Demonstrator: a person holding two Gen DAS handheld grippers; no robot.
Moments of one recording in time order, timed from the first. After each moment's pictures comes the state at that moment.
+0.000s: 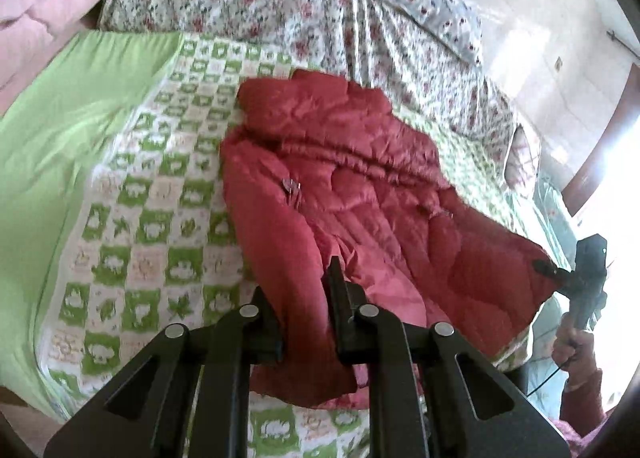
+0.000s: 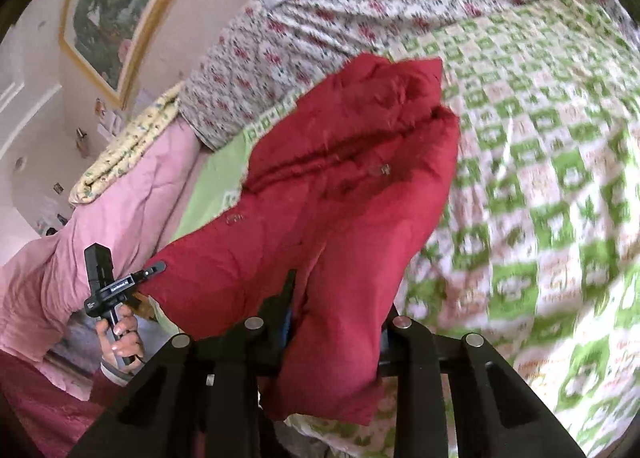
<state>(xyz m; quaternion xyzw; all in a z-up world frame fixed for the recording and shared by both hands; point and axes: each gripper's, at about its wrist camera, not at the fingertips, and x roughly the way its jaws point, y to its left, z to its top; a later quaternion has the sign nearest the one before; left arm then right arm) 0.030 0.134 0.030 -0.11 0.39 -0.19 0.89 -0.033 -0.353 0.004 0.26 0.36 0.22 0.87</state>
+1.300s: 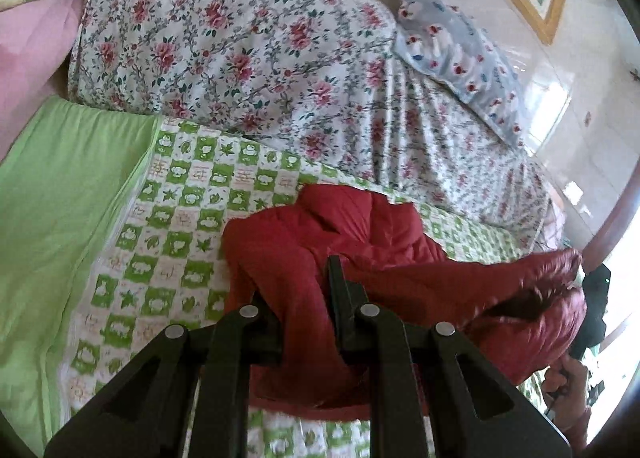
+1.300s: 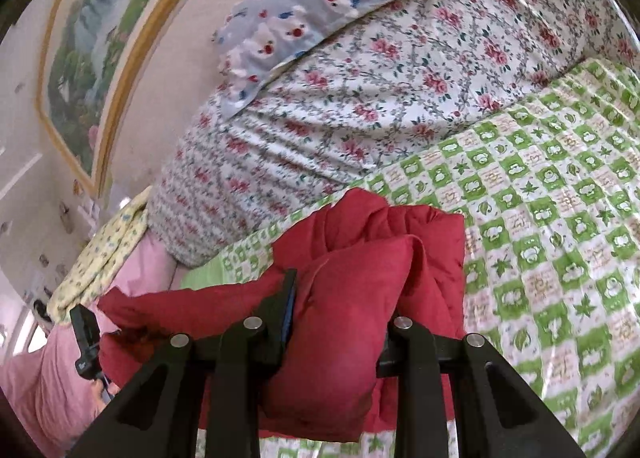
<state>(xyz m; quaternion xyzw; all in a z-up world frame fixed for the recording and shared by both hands) 0.252 0.100 0.098 -0.14 0.34 -0.15 0.92 0.202 -0.400 0.060 0.32 0.28 0.14 0.90</state>
